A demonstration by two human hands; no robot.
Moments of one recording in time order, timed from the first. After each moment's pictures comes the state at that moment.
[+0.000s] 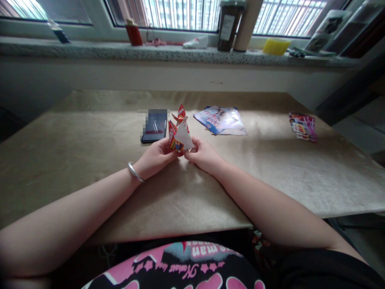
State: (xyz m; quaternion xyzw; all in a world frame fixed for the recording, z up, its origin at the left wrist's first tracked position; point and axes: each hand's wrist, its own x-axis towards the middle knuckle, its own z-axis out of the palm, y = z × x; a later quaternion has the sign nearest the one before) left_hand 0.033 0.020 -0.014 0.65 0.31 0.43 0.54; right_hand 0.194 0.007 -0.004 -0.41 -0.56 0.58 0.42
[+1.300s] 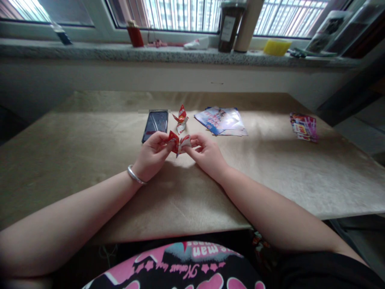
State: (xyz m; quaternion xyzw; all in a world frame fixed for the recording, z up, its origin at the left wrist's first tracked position) left_hand 0.033 0.014 -0.010 0.63 0.28 0.55 0.47; right_hand 0.201 0.002 -0.007 -0.39 -0.64 0.43 0.50
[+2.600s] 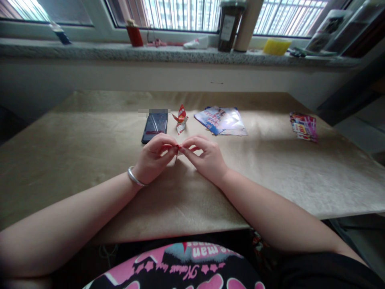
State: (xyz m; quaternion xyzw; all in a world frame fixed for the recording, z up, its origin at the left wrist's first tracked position) left_hand 0.029 0.007 -0.006 0.74 0.29 0.53 0.31; right_hand 0.201 -0.010 0.003 -0.37 -0.73 0.25 0.52
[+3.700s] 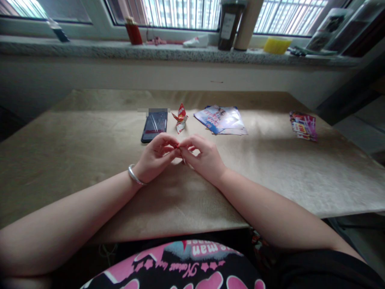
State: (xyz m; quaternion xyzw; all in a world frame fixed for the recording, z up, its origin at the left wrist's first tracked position) left_hand 0.032 0.007 -0.009 0.69 0.26 0.51 0.45; right_hand 0.198 -0.010 0.000 -0.39 -0.73 0.23 0.51
